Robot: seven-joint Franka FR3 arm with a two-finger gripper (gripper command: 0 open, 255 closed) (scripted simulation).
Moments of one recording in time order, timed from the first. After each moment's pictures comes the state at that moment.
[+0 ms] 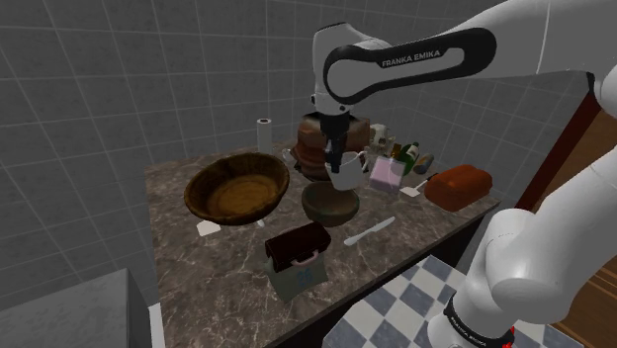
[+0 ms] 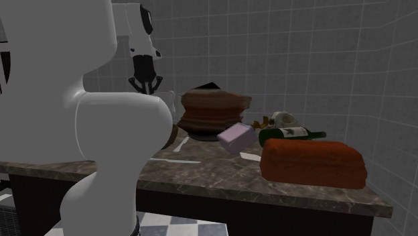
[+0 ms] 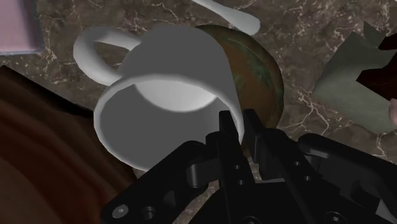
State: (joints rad) arm 0.21 -0.29 -0.06 -2.16 -0.12 1.75 -0.15
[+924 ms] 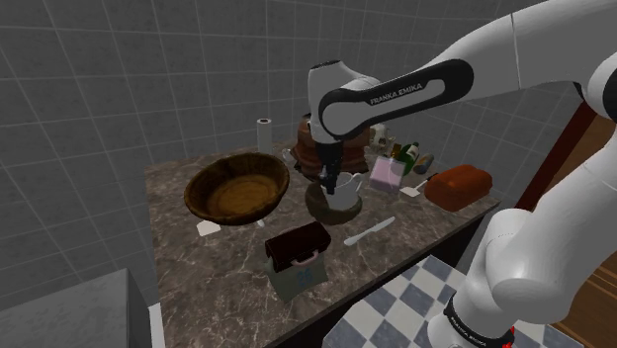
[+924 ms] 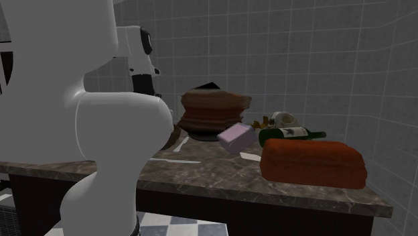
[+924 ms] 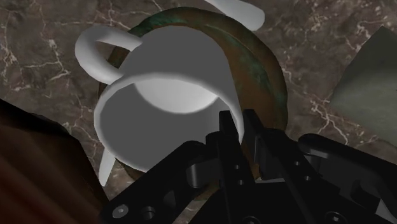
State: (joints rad) arm 0.21 -0.25 -0.06 -2.30 -0.12 1.93 -0.12
